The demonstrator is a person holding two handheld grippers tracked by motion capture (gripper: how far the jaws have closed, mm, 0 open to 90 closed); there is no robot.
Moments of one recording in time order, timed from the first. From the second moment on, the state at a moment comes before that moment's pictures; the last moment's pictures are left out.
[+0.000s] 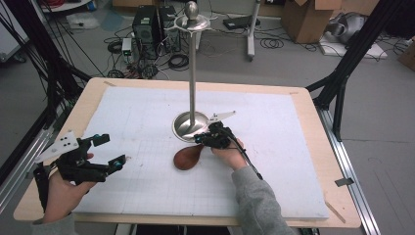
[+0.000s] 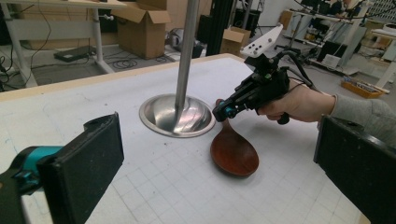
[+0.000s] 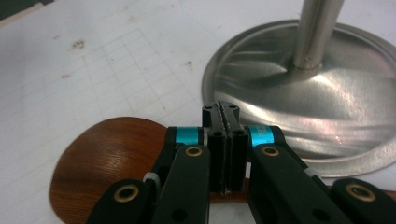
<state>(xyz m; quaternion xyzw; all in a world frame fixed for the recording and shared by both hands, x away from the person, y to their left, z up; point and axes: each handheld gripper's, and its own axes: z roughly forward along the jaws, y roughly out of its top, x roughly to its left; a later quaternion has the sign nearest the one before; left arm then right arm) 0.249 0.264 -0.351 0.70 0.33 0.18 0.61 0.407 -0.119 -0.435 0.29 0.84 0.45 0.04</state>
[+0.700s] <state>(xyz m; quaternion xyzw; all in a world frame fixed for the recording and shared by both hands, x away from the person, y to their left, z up) 0.243 0.271 -0.347 0.69 0.34 0.19 0.61 0.417 -0.117 -0.450 0.30 0.85 0.43 0.02</state>
